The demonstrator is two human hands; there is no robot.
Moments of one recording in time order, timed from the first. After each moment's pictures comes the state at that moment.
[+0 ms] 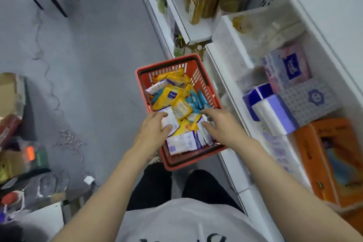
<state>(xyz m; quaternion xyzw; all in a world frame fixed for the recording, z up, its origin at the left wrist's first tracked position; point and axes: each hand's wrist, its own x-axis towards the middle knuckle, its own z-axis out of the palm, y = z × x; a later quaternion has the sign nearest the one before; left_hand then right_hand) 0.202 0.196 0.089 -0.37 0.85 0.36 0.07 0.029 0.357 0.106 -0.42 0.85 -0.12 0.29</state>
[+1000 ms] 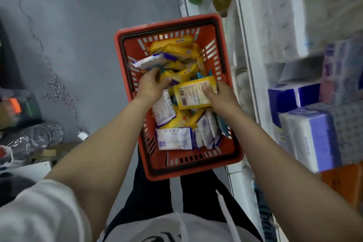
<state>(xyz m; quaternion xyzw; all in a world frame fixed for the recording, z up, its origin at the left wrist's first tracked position) 0.081 0.109 -0.086 -0.53 0.67 0.52 0.05 -0.069 0.272 -0.045 -0.09 0.80 -0.32 0.49</state>
